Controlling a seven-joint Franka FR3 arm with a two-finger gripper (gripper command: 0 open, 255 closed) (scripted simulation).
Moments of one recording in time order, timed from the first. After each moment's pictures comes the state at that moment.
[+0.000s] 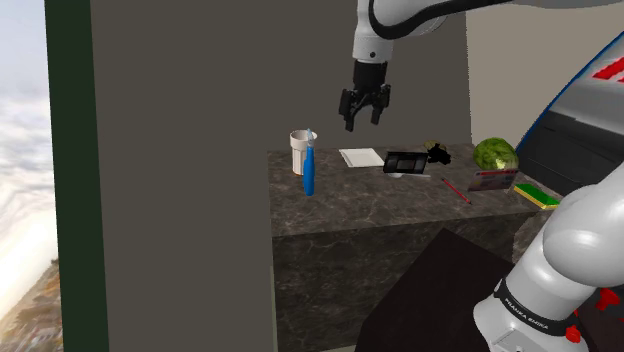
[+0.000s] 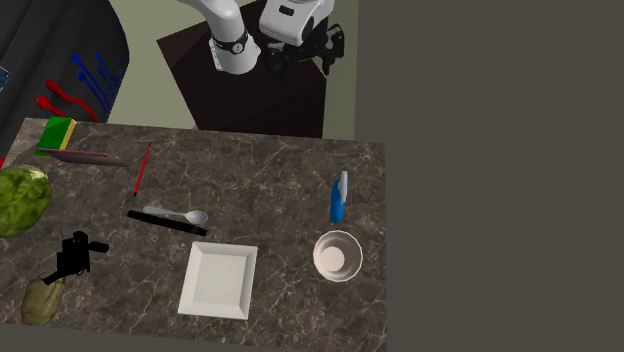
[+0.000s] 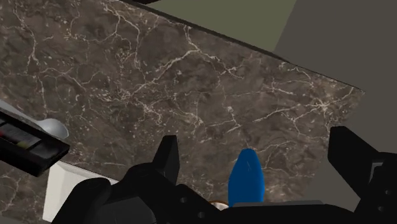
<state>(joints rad) -0.09 -0.25 0.17 -2.06 0.01 1.79 0.25</state>
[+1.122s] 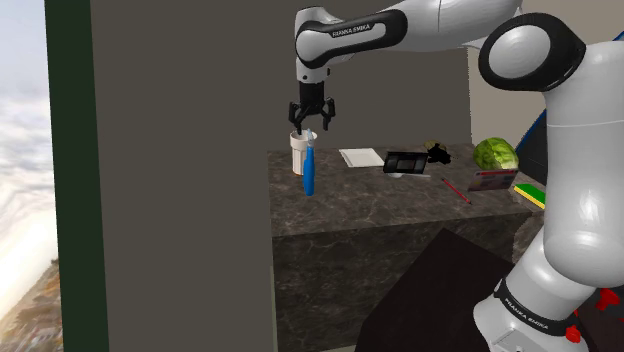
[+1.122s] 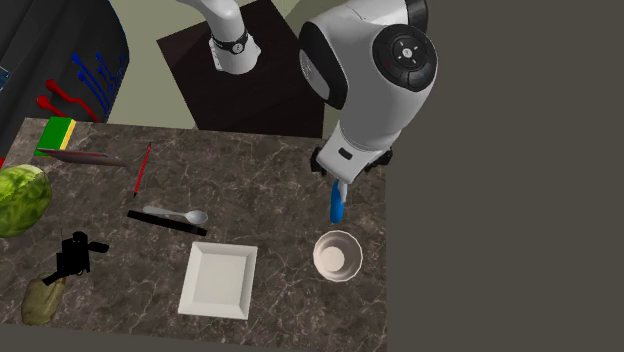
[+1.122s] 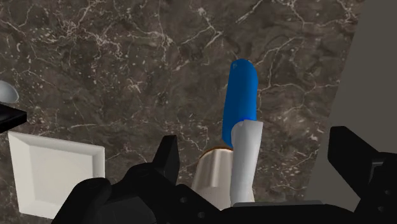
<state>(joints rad) -0.07 0.44 0.17 -1.37 -0.12 1.75 0.50</state>
